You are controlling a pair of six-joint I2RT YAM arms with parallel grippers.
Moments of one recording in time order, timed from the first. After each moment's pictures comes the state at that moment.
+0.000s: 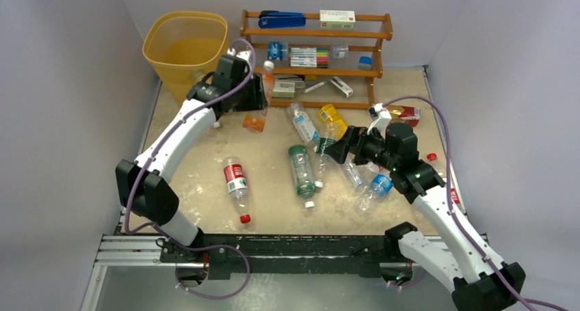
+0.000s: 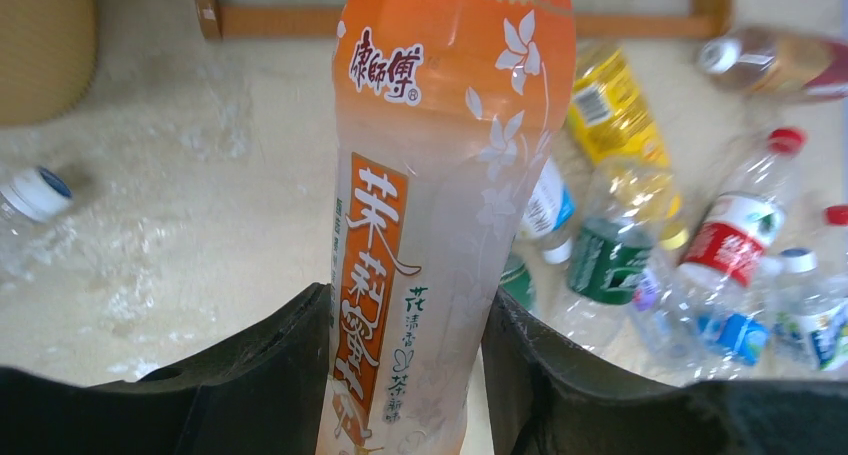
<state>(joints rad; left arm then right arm) -0.43 1.60 1.54 -0.69 0.01 -0.42 0.39 0.84 0.78 -0.36 -0.30 0.51</state>
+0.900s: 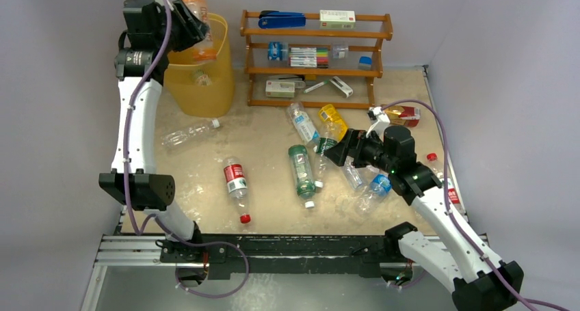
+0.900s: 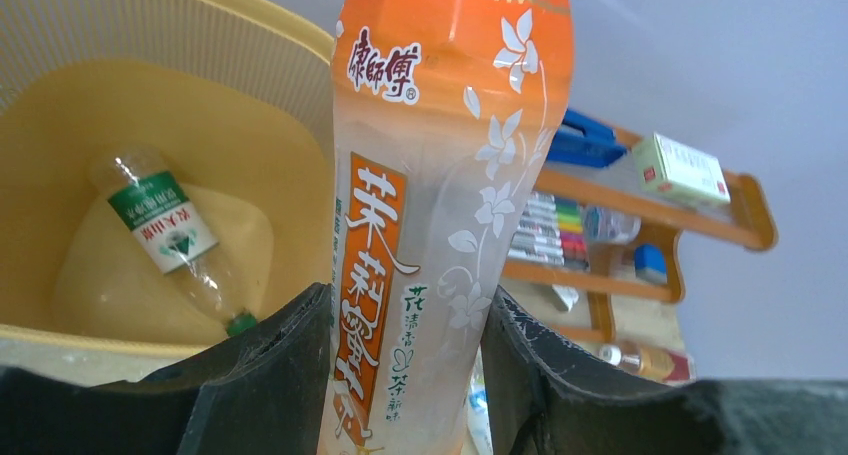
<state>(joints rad) -0.03 1.67 2.10 -0.69 0.16 -0.45 0.39 0.84 0.73 -0.33 -0.31 0.53</state>
